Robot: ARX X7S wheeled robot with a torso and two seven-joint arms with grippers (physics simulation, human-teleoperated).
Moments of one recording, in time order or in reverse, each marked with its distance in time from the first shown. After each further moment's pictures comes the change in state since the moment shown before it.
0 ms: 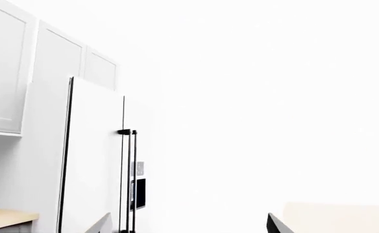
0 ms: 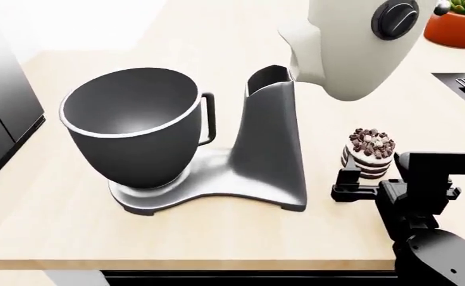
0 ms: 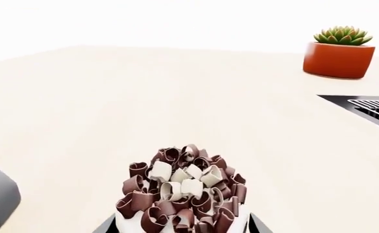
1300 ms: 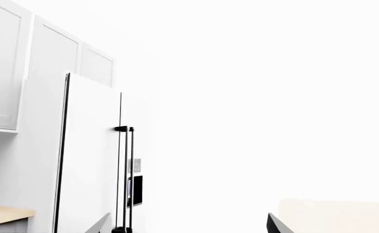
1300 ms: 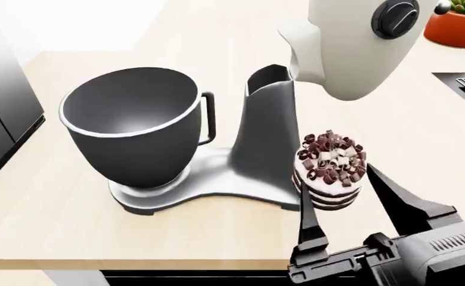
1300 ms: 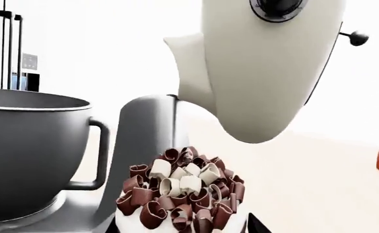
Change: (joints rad) left arm -0.025 0.016 0.030 -0.001 0.003 -0.006 0.018; right arm 0.449 0.286 -0.889 -0.713 -0.200 -0.236 0.549
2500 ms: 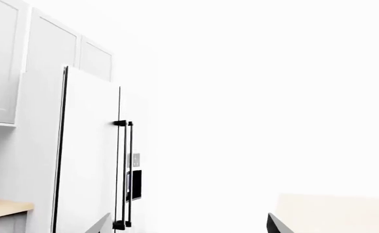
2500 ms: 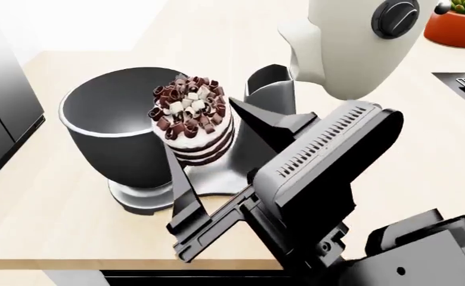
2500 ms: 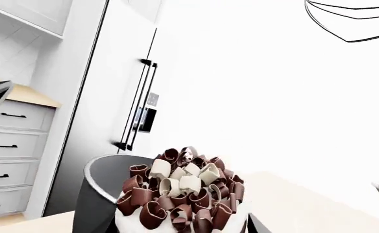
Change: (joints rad) left arm -0.049 0.004 0.064 -0.027 0.005 0.000 0.009; right arm 1.072 -0.607 -0.896 0.272 0.236 -0.483 0.024
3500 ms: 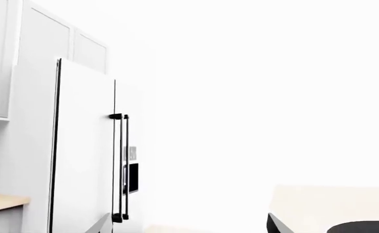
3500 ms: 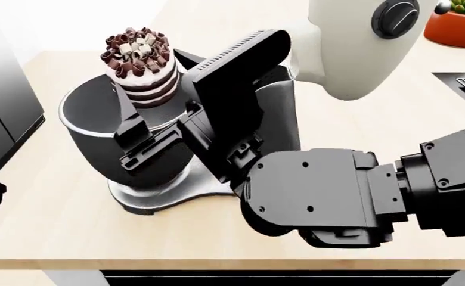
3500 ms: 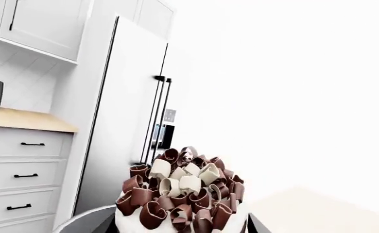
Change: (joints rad) left arm -0.070 -0.008 0.099 -0.023 0.009 -0.010 -0.003; right arm -0.139 -0.235 0.195 0.521 0.288 -0.137 -0.390
